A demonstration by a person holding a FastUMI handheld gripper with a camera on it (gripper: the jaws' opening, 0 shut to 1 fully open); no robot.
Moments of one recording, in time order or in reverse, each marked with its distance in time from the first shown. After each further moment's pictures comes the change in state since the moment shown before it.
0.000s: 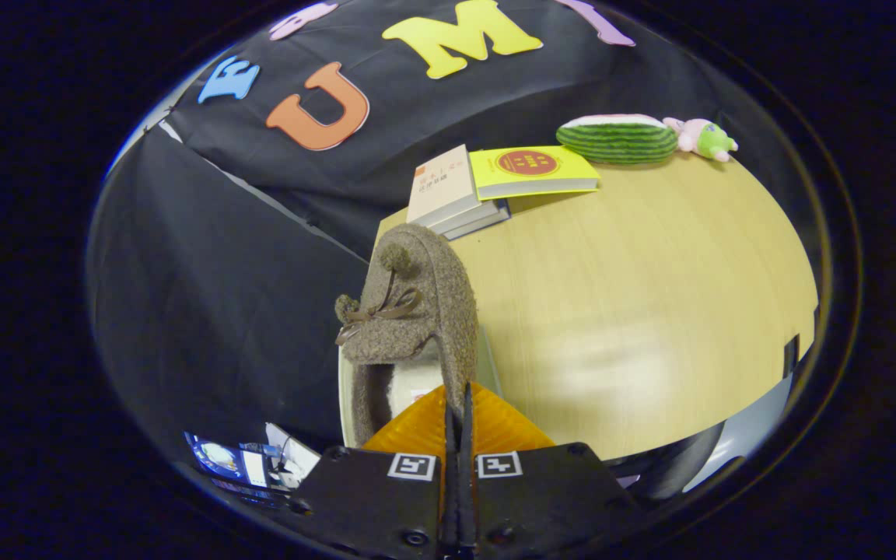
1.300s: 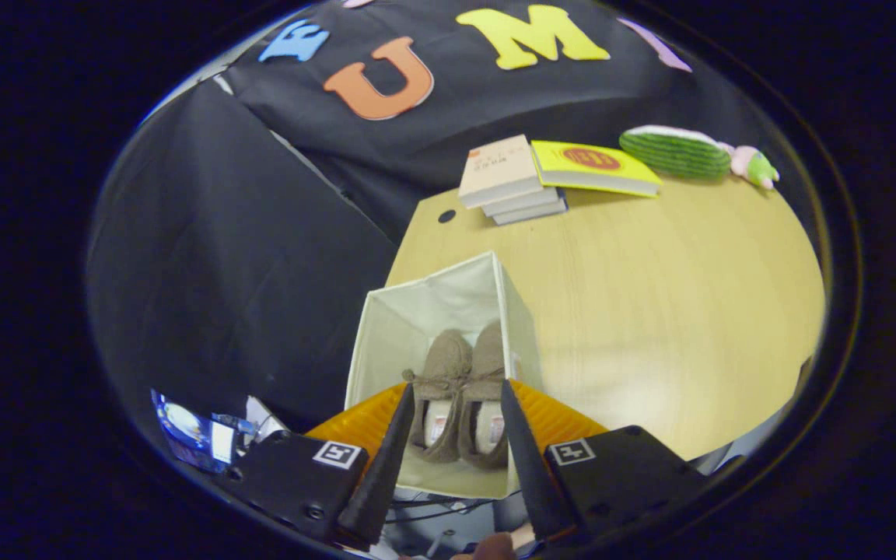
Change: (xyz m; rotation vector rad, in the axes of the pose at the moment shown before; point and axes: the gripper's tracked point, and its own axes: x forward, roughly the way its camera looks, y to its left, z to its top) arm 0.041 0.041 -0.042 -0.212 -0.092 0.044
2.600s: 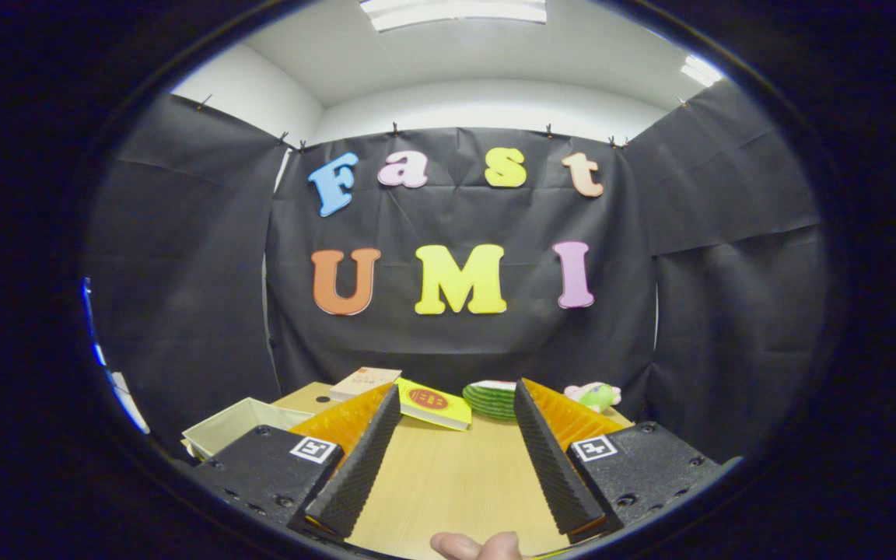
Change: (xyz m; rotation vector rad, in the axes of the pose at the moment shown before) arm -0.285 -0.190 0.076 -0.358 -0.913 -0.320
